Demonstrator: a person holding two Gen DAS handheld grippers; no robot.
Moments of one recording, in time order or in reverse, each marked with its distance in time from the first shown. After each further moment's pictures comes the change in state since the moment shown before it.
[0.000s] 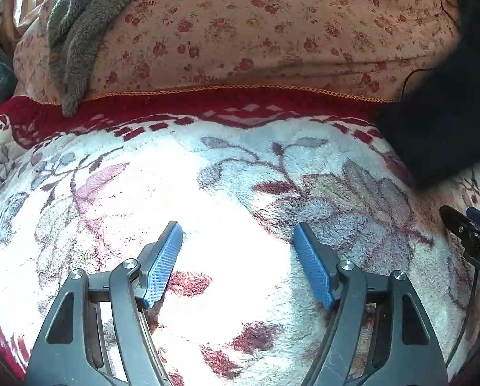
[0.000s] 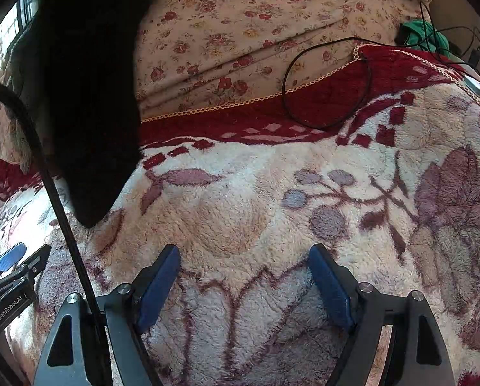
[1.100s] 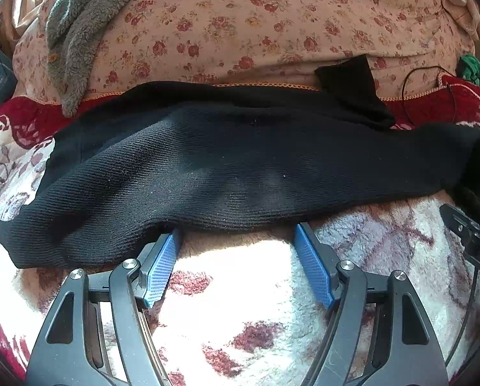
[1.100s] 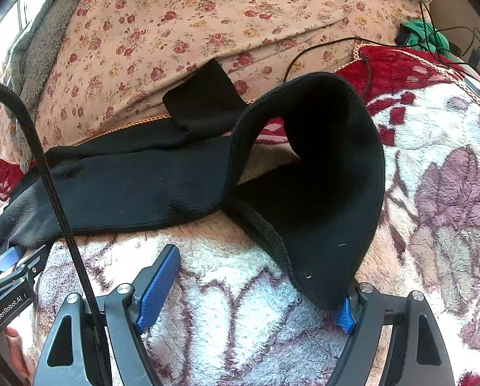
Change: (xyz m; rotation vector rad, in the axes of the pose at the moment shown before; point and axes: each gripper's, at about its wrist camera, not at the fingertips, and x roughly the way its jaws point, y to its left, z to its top) left arm -0.001 -0.001 0.002 0.020 0.016 -0.001; right arm 0.000 0.001 -0.003 -0.002 0.001 -0.002
